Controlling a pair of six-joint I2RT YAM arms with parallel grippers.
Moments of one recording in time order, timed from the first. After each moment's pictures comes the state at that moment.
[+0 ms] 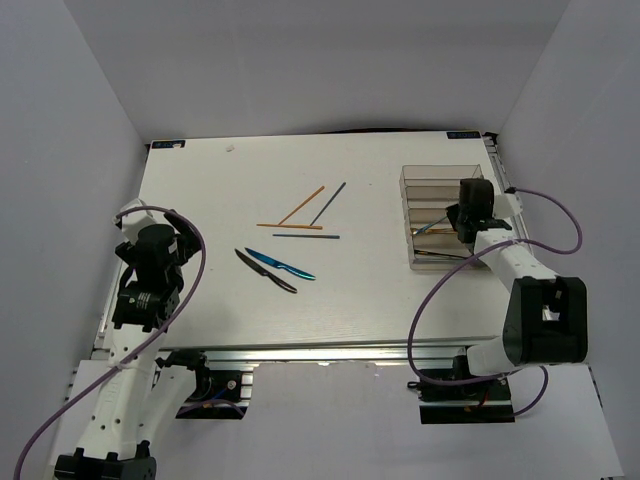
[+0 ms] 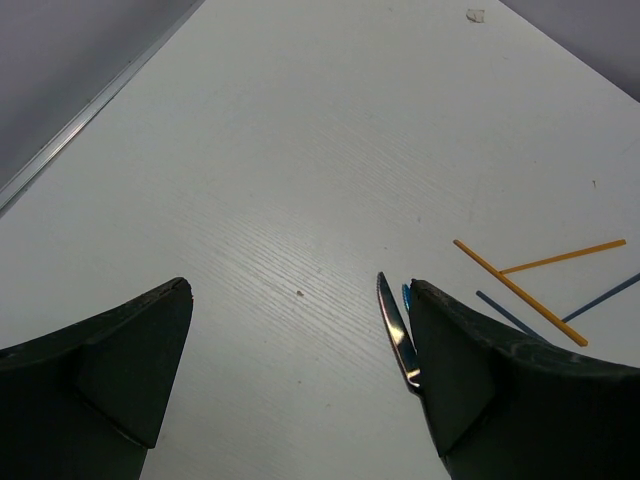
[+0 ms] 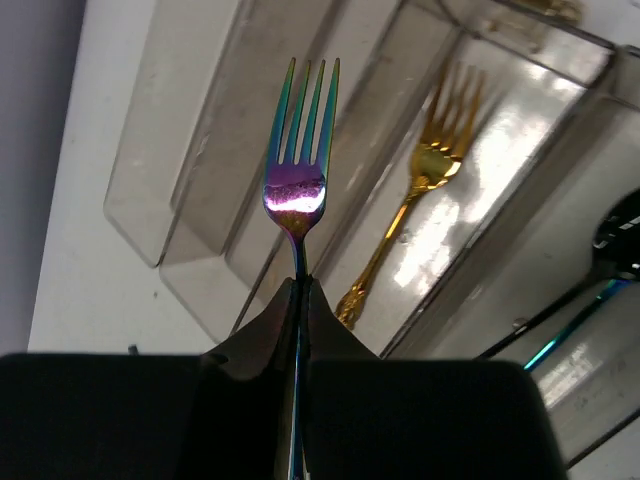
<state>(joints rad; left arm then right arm) -0.12 0.69 0.81 -0.58 -0.50 -0.50 0.08 1.42 0.88 -0.11 0.36 1.06</state>
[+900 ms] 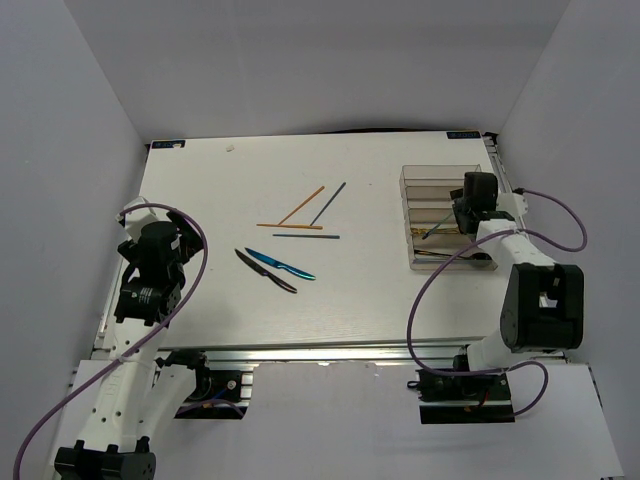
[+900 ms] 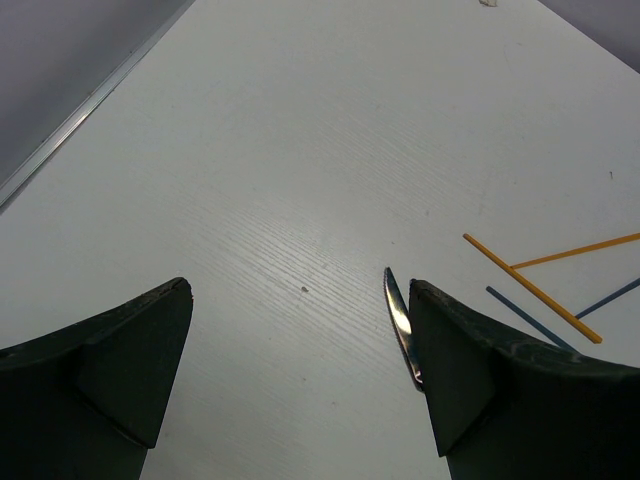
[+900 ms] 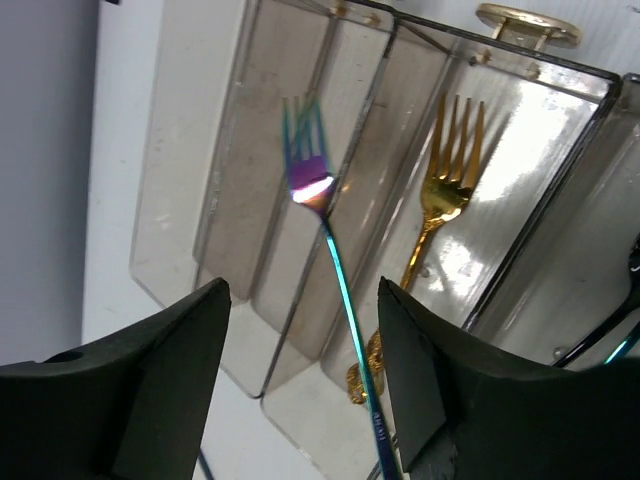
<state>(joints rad) -0.12 0.73 0.81 -0.58 -0.50 -0.50 0.02 1.53 0.95 -0.16 0.40 1.22</state>
